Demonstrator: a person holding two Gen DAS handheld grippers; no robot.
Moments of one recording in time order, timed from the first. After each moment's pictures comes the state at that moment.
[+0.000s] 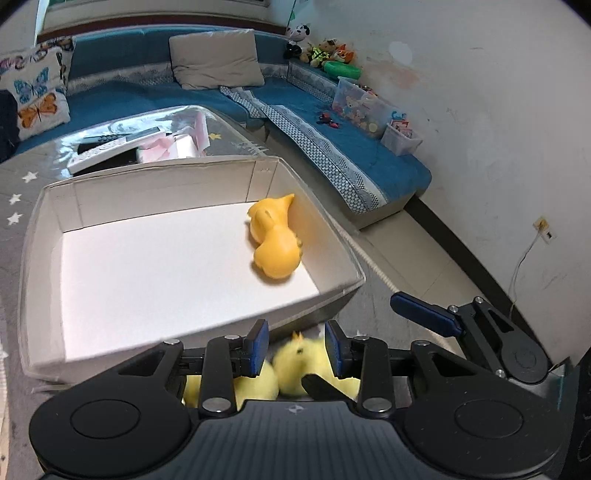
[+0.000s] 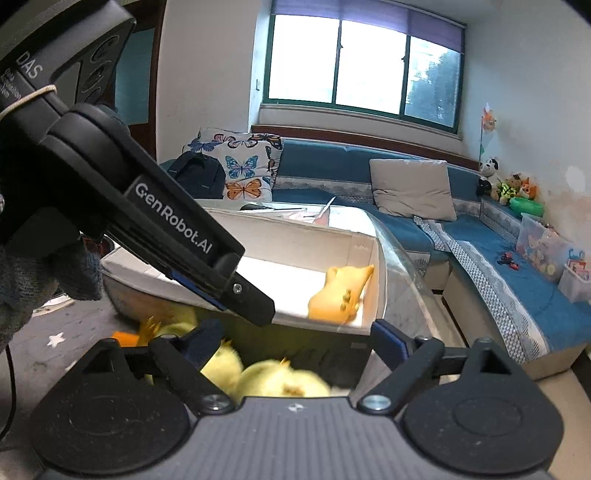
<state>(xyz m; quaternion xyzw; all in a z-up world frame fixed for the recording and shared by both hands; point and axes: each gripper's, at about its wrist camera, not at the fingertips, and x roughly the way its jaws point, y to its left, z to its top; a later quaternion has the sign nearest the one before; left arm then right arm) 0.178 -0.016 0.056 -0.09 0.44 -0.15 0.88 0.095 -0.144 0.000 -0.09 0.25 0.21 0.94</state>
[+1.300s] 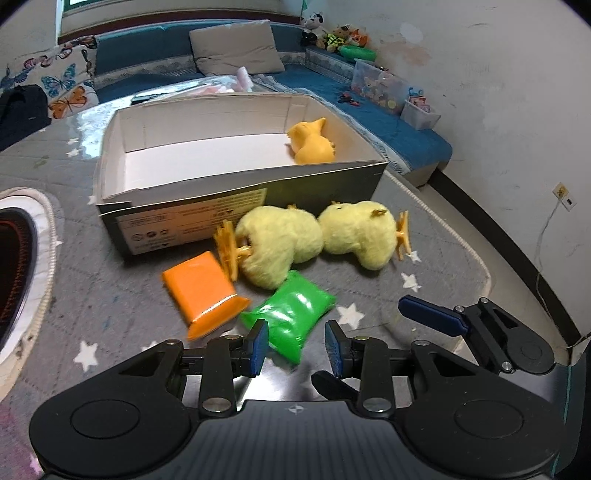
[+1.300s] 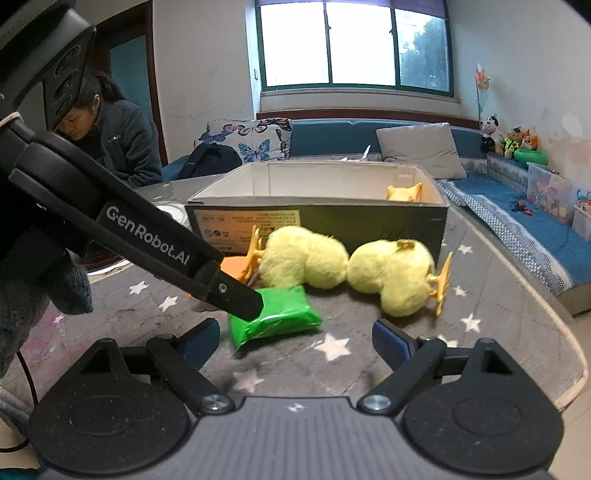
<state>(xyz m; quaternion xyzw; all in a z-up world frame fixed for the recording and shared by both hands) 0.071 0.014 0.017 -0.06 0.45 -0.11 0.88 -0.006 -0.103 -0.048 -0.03 0.29 0.21 0.93</state>
